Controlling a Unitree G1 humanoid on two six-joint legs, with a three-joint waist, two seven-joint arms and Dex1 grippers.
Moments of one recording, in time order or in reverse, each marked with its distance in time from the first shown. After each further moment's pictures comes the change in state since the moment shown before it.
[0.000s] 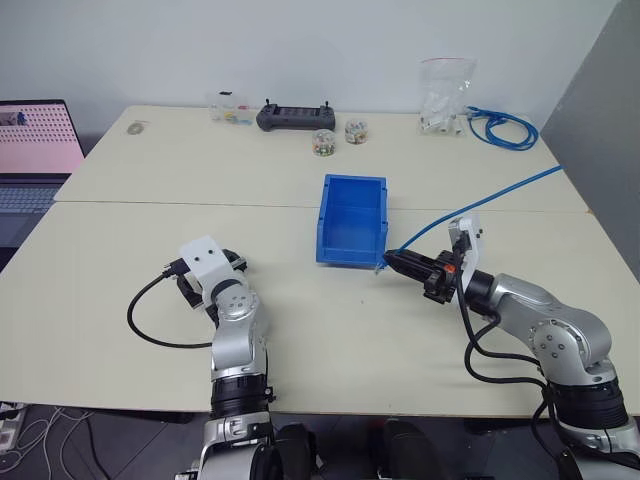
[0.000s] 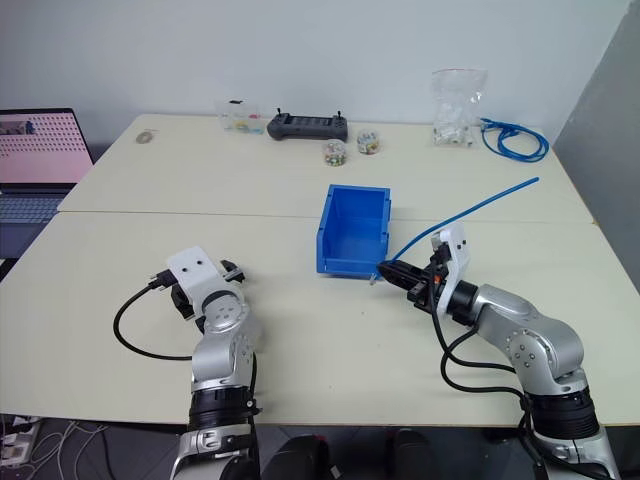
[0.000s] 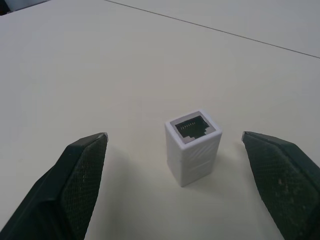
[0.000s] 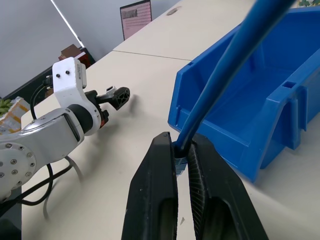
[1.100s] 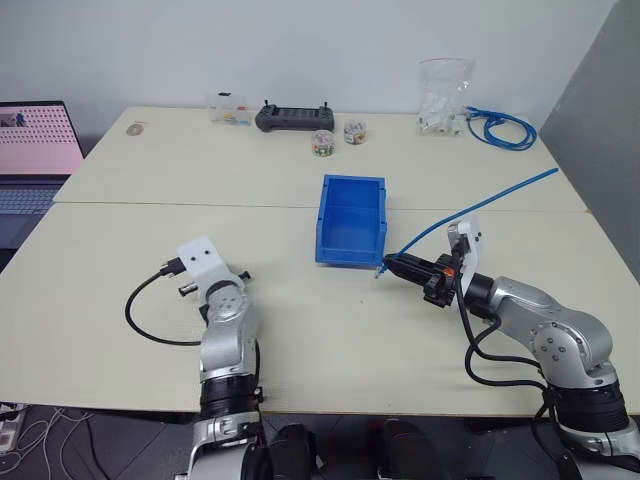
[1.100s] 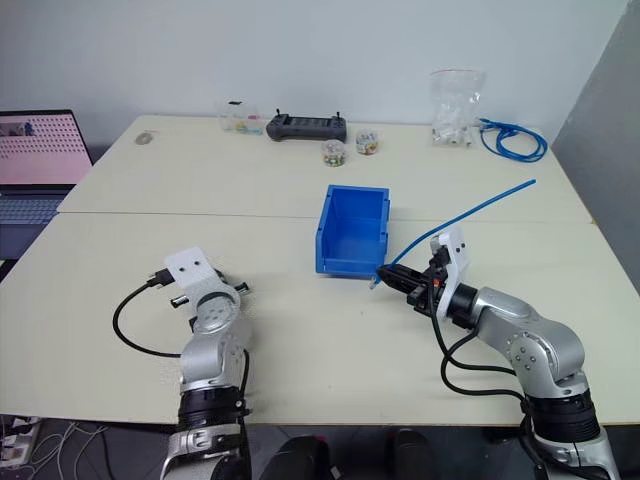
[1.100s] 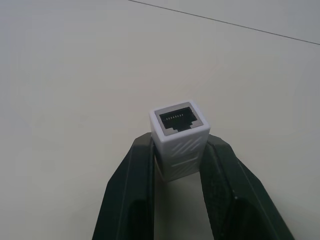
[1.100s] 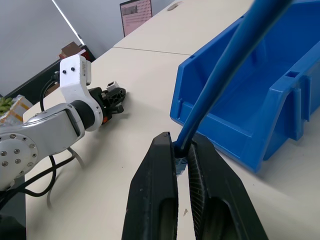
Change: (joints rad) left arm 0.055 0.093 -0.009 -0.058 -0.066 0.099 -0.212; right arm 0.017 0.006 -0.002 -0.017 0.000 0.017 -0.001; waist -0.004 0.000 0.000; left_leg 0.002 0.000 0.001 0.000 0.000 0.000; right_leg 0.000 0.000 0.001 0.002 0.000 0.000
